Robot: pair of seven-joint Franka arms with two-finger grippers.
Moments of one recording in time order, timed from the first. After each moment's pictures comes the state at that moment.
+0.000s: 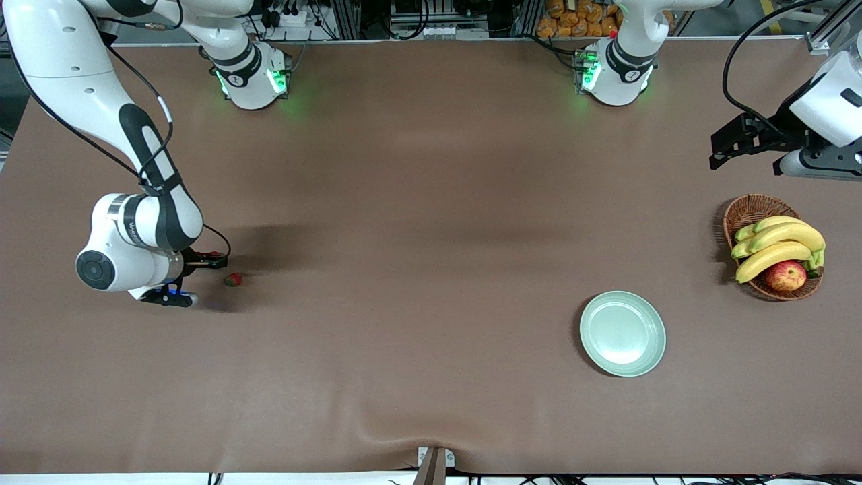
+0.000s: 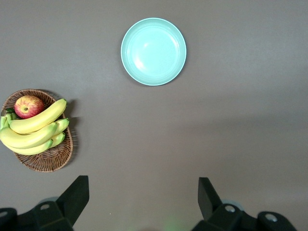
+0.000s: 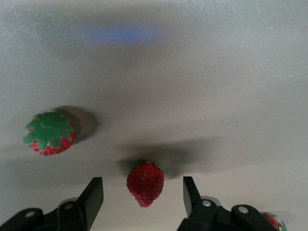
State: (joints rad) left arm -0.04 0.00 -0.09 -1.50 -0.02 1.50 -0.03; right arm -0.06 0.57 -0.01 -1.89 0.02 2.08 0.04
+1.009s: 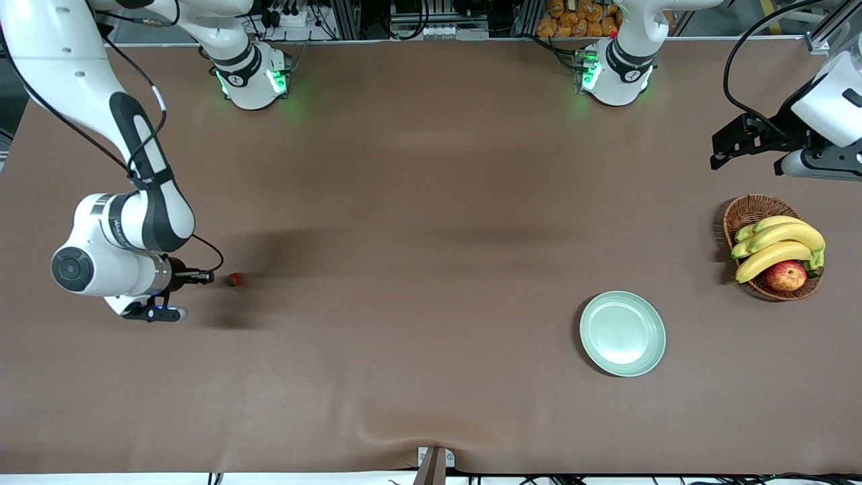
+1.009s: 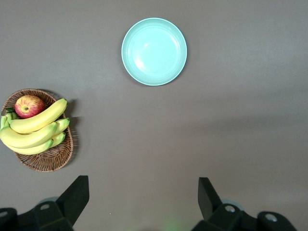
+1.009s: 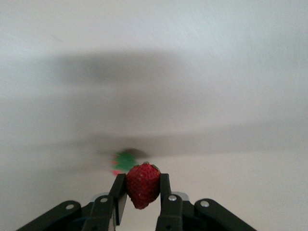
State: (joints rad) left arm -0.04 0.00 -0.08 -1.50 -0.02 1.50 -0.03; right arm -0.02 0.52 0.02 -1.74 0.02 2.10 0.01
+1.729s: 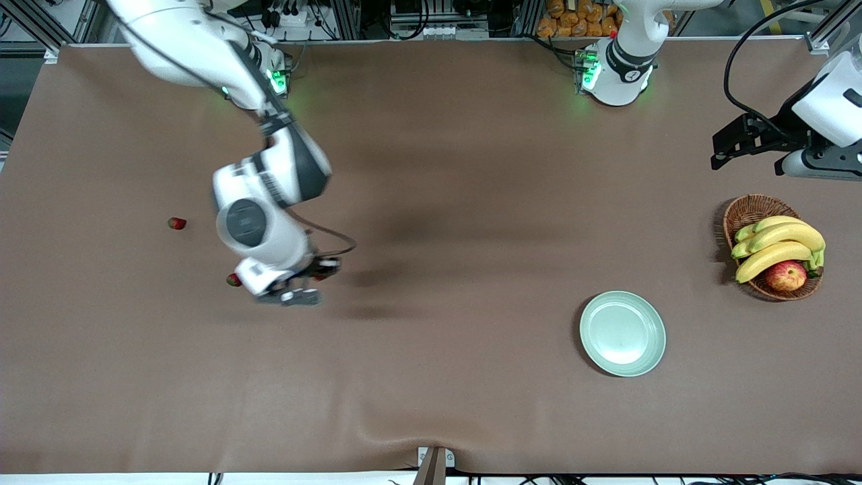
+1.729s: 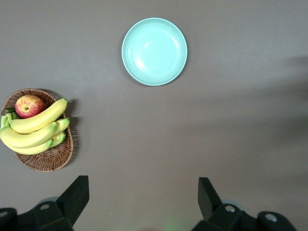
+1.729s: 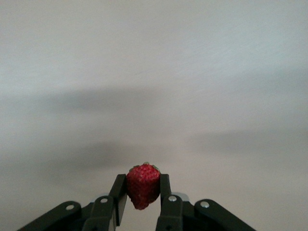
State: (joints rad) left arm -0.04 0.00 -0.08 -1.50 -0.02 1.50 -0.03; right arm 0.44 0.53 0.04 -1.67 0.08 2.17 0.53
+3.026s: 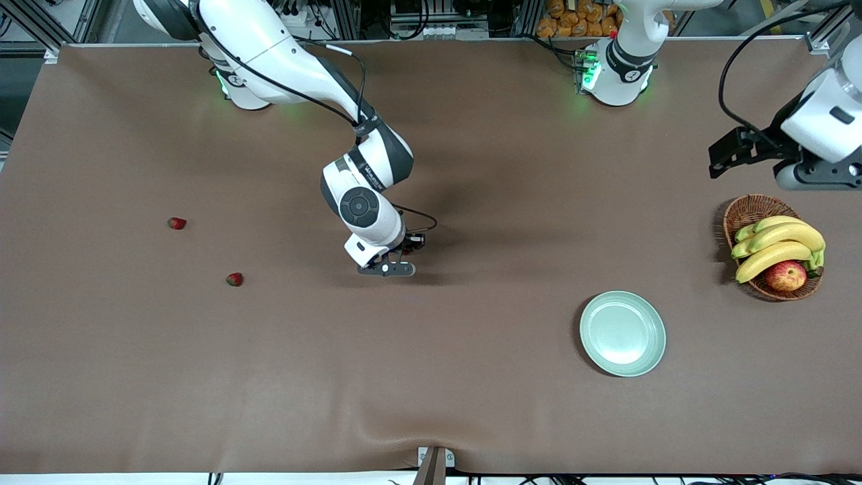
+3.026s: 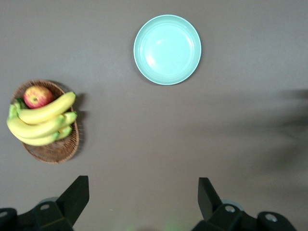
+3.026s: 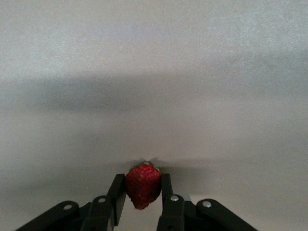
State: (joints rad) left arm -0.05 0.04 -0.09 -1.50 0.01 1.50 -0.15; right arm 0.64 0.71 0.03 -1.66 0.22 2.35 0.56
